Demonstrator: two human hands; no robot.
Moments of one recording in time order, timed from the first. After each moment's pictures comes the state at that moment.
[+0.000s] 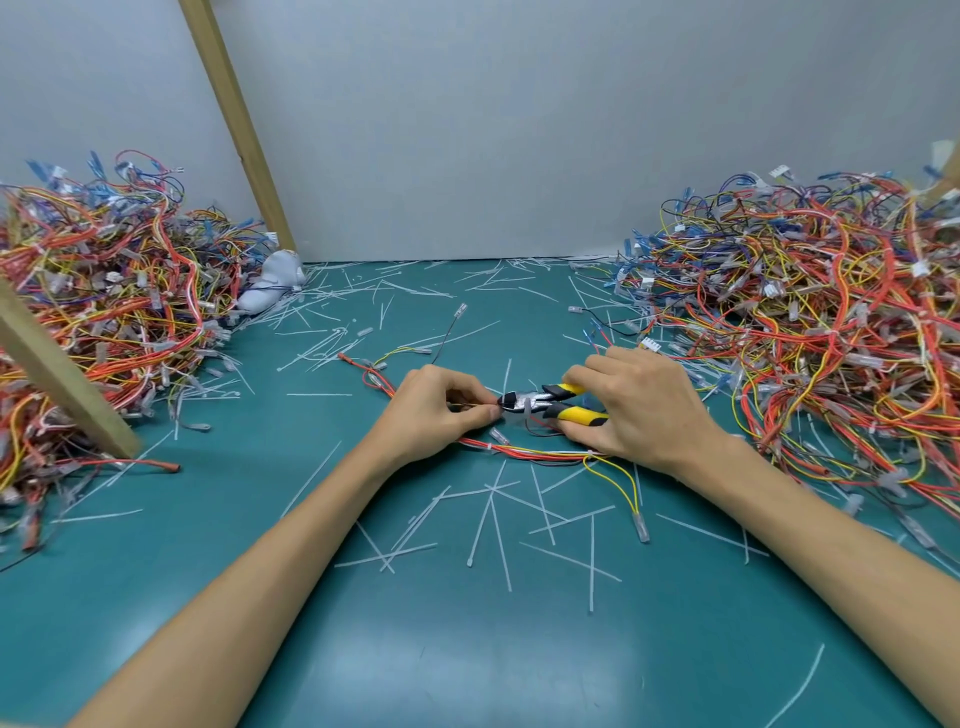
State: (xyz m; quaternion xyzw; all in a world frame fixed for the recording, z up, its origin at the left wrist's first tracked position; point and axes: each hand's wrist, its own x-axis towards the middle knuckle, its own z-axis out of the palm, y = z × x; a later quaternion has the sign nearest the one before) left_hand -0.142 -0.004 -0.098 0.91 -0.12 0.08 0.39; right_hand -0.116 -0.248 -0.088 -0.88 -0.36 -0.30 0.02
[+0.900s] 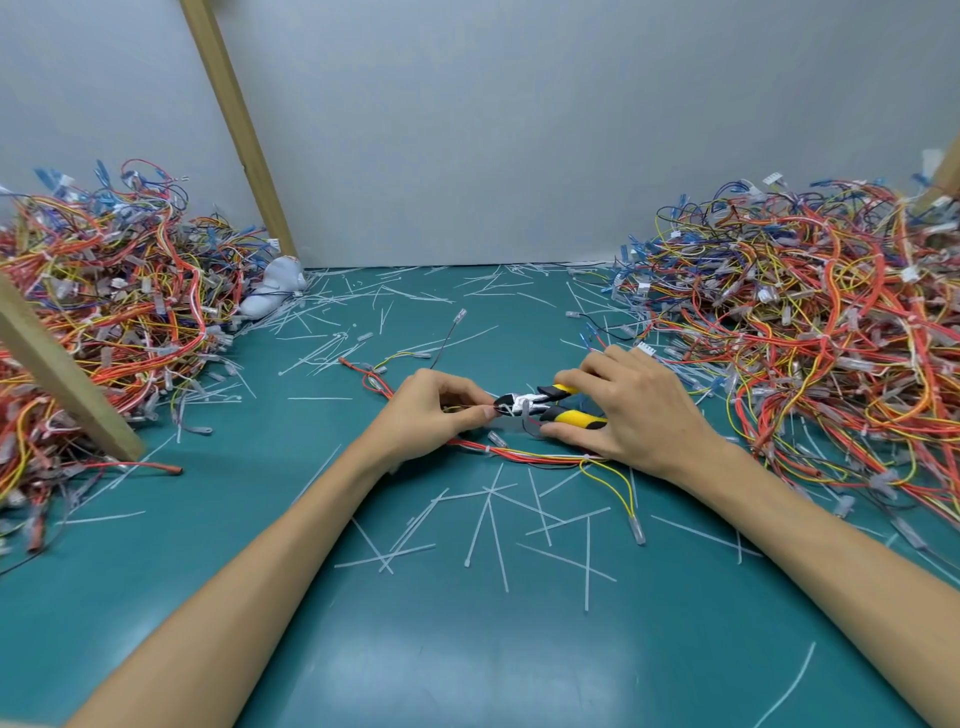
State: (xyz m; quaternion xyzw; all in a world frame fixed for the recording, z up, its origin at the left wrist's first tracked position) left_hand -0.144 -0.002 -0.096 0.86 -0.10 0.01 0.50; right_hand -0.114 -0.252 -0.094 -0.87 -0.38 -0.32 0.06
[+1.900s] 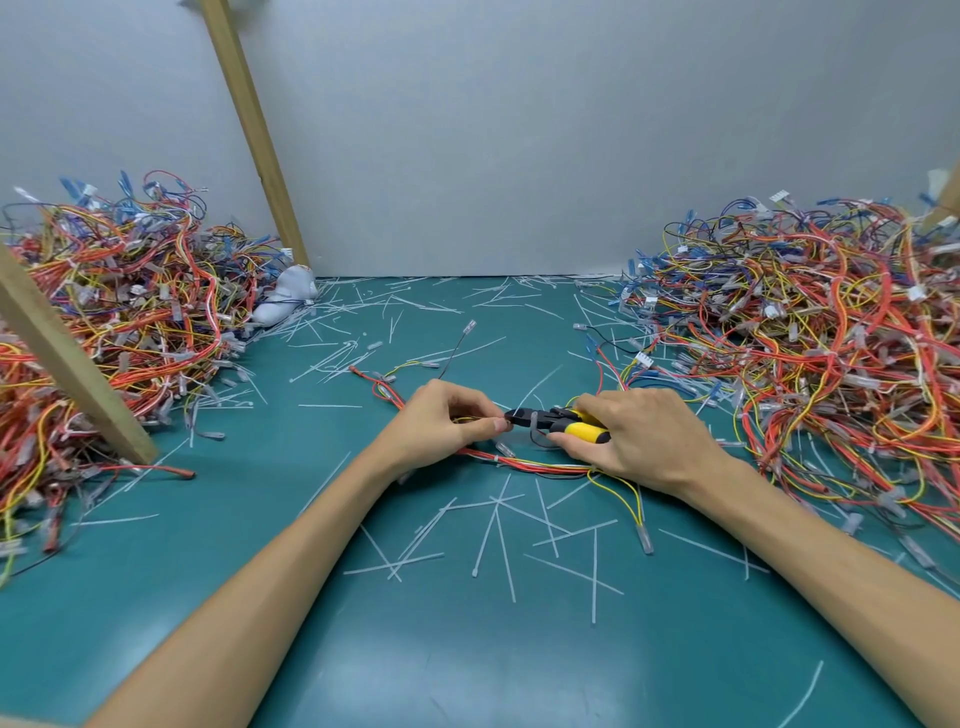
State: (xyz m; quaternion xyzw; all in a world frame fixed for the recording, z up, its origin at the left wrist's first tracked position) left_hand -0.142 0.000 -0.099 0.85 -0.12 0.00 0.51; right_hand -0.116 -0.252 -0.096 -0.92 -0.34 -0.20 0.03
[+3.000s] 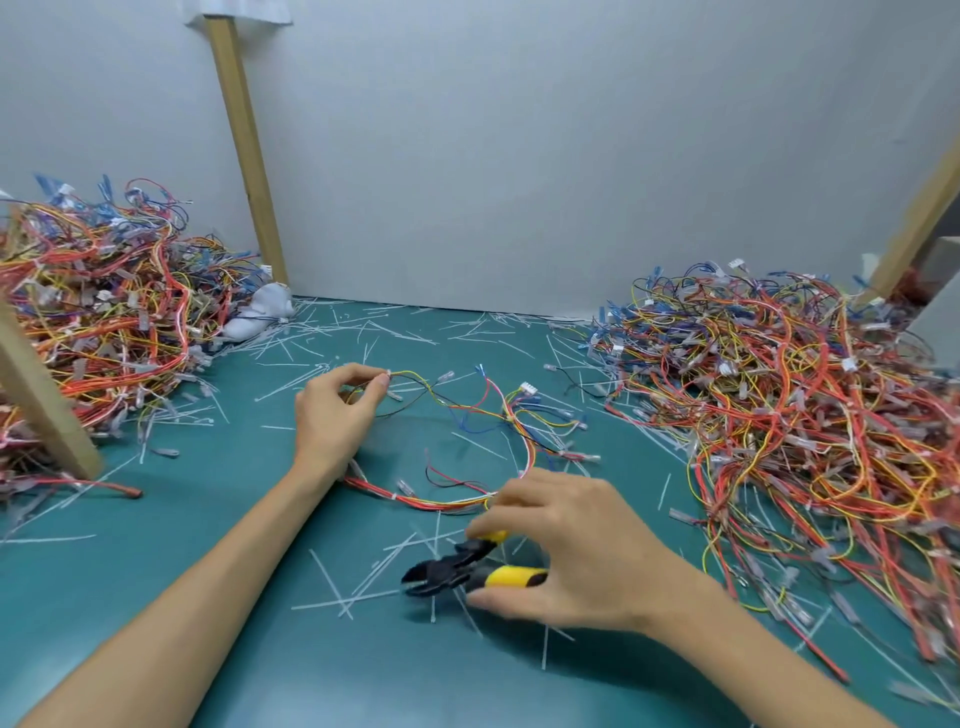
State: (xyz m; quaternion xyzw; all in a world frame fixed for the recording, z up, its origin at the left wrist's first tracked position) left_hand -0.127 0.038 -0.096 0.80 0.10 0.33 0.50; right_hand -0.202 -0.230 -0.063 -0.86 -0.47 -0.12 0.16
